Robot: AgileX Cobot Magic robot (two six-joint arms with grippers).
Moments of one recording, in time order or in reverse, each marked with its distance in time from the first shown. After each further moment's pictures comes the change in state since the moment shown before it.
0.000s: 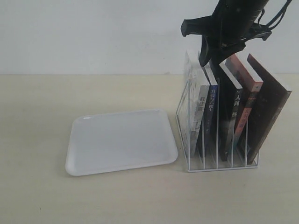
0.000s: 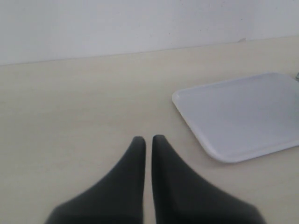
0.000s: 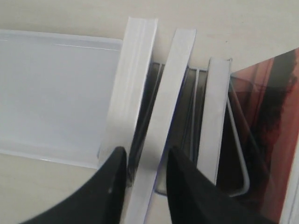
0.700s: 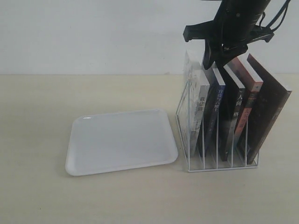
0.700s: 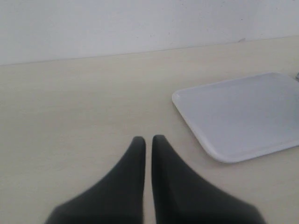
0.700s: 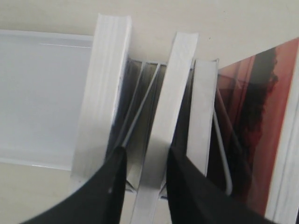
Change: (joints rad) left arm 0.000 0.000 0.000 0.000 0.000 0.000; right arm 0.000 0.017 0.000 -0.054 -0.002 0.024
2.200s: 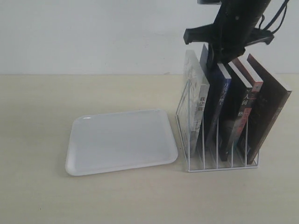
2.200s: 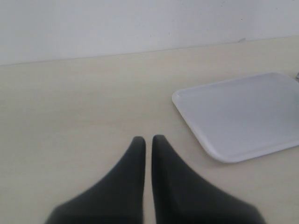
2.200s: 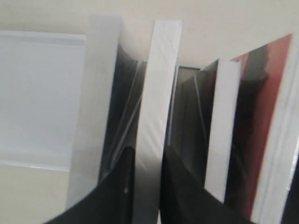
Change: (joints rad) left arm 0.000 0.000 0.000 0.000 0.000 0.000; right arm 0.000 -0.003 -0.014 -0.015 0.012 0.019
